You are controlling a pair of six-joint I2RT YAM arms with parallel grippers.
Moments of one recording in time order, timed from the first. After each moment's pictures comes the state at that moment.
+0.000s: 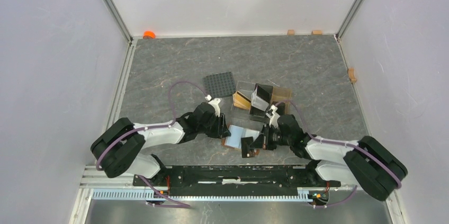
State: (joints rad) left arm -0.80 1.43 0.52 0.13 0.17 -0.62; right arm 0.66 1.23 0.18 0.35 -0.46 0.85
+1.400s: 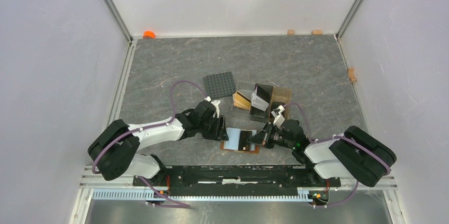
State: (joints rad) left arm -0.81 1.37 0.58 -0.15 0.19 -0.63; right arm 0.69 1.32 0.01 0.86 -0.39 1.13
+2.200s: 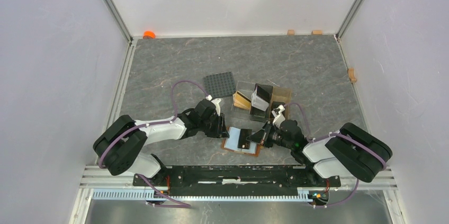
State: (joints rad) left arm -0.79 1.44 0.56 0.00 0.25 -0.63; right arm 0.71 1.38 0.02 0.91 -0.30 1.11
